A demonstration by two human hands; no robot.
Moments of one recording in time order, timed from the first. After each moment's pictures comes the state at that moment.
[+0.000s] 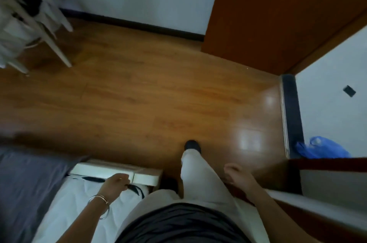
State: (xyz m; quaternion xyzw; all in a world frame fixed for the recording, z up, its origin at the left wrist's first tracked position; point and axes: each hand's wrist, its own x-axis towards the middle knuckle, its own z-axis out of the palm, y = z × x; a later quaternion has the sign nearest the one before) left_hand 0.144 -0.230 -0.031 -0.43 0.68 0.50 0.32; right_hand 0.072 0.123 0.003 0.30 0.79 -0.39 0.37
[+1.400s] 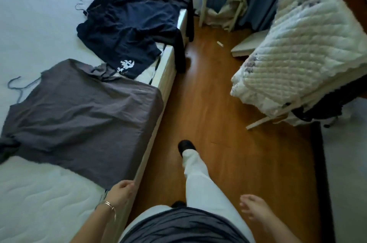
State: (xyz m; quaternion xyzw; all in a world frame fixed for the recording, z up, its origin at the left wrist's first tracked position) left_hand 0.025 -0.469 -0.052 -0.80 0.10 0.56 -0.18; right_hand -0.360 -0.535 -0.016 -0.26 0.79 -0.01 0.56
